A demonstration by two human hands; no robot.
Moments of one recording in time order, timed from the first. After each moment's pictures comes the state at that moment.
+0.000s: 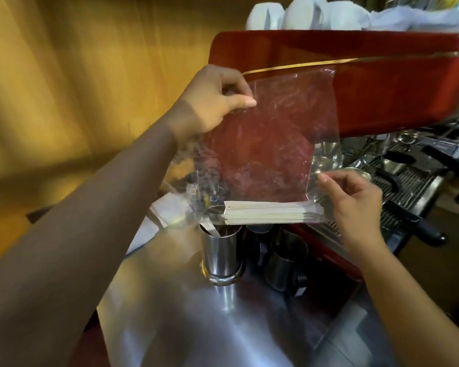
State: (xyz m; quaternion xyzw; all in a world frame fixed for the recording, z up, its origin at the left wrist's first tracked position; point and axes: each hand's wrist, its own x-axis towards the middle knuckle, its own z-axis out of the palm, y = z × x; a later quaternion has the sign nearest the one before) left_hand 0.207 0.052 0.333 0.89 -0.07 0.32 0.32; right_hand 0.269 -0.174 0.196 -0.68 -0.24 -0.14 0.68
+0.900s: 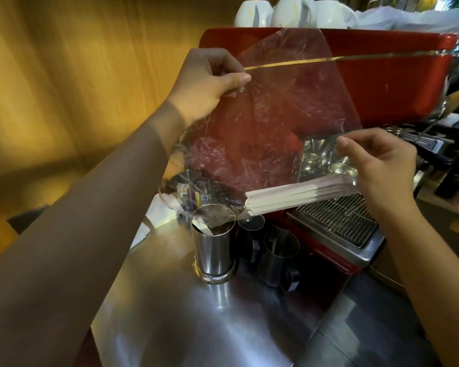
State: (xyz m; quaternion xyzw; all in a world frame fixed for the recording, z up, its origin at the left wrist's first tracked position) left_hand 0.214 0.047 0.340 0.83 -0.10 0.37 0.41; right_hand 0.275 -0.198 0.251 -0.69 -0.30 -0.24 0.61
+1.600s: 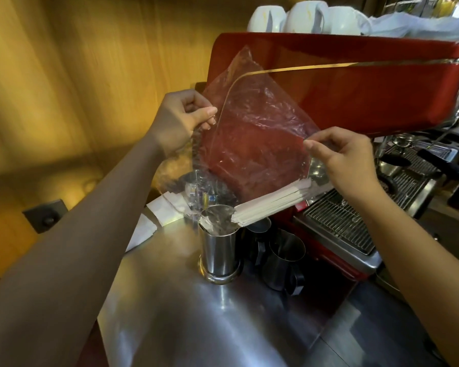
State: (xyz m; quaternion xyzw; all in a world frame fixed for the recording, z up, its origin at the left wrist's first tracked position) left_hand 0.188 0.094 0.295 0.82 -0.01 0.35 0.45; right_hand 0.286 -0.156 0.257 -0.75 -0.34 -0.17 0.54
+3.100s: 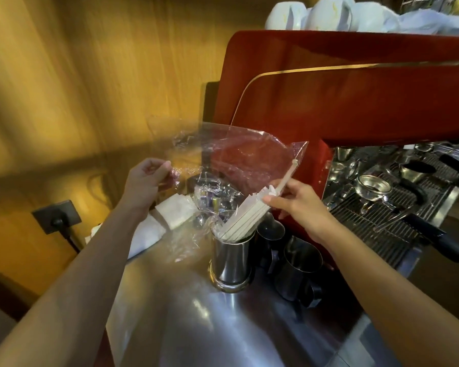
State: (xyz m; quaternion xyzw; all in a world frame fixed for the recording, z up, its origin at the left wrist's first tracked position) left_hand 0.154 0.177 0.183 0.68 0.17 0.37 0.61; right_hand 0.284 -0.093 0.184 -0.72 -0.32 0.15 0.60
